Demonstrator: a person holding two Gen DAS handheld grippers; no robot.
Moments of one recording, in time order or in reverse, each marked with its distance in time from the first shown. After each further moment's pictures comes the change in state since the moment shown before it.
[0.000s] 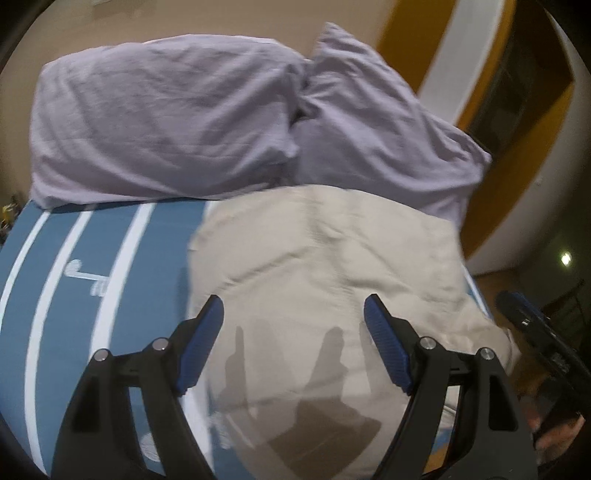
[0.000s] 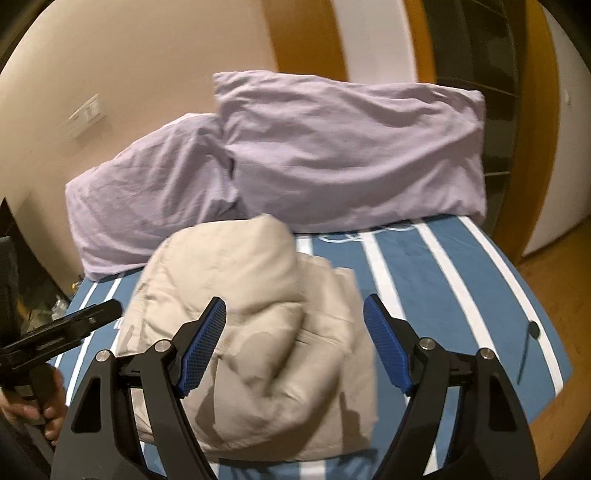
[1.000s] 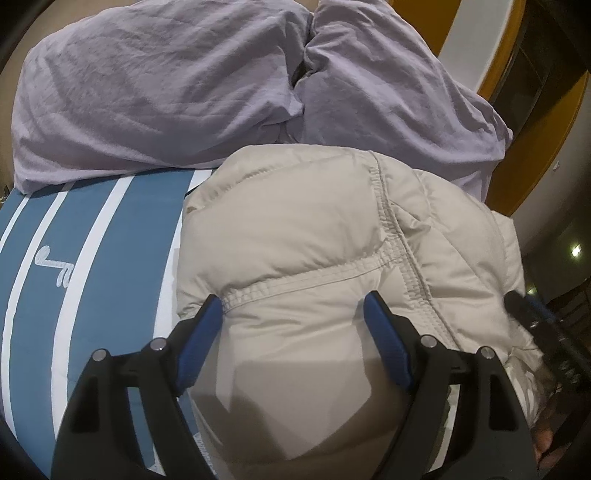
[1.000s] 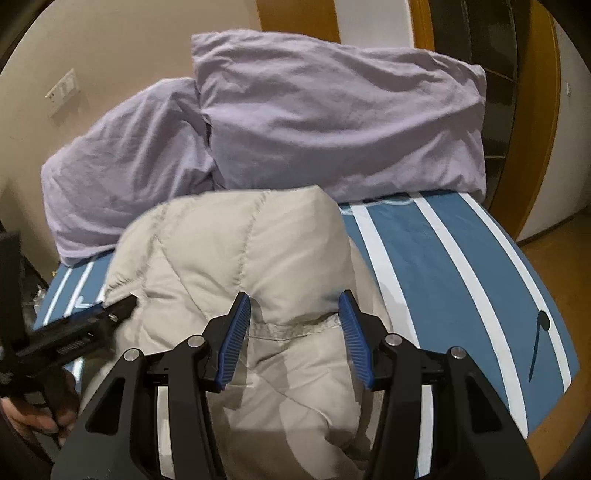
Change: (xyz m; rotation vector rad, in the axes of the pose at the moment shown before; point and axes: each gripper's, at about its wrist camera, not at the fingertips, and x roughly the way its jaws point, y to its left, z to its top) left arm 0.074 -0.016 -0.011 0.028 0.083 0.023; right arm 0.053 -0.015 -0.019 0.013 0.090 -0.071
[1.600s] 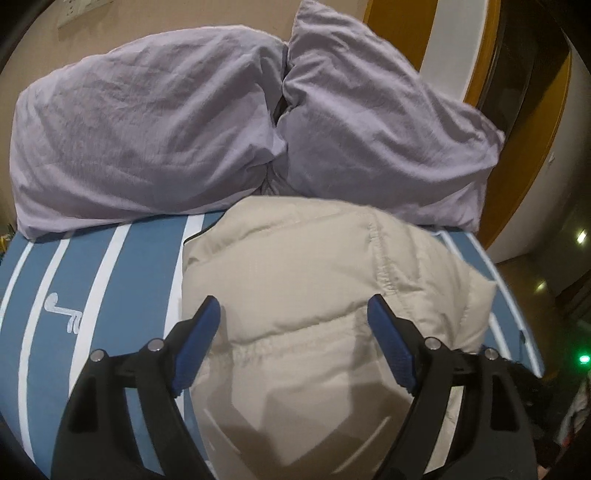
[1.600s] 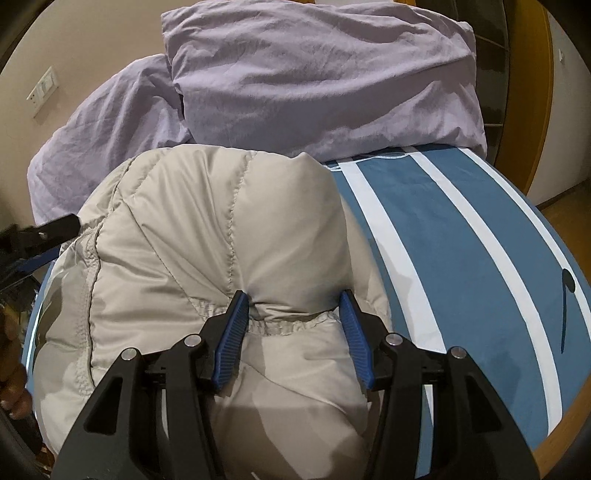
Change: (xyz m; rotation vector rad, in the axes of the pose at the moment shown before) left arm -0.005 -0.025 0.025 0.082 -0.087 0.050; right arm 0.040 -0.023 -0.033 0.072 0.052 0.013
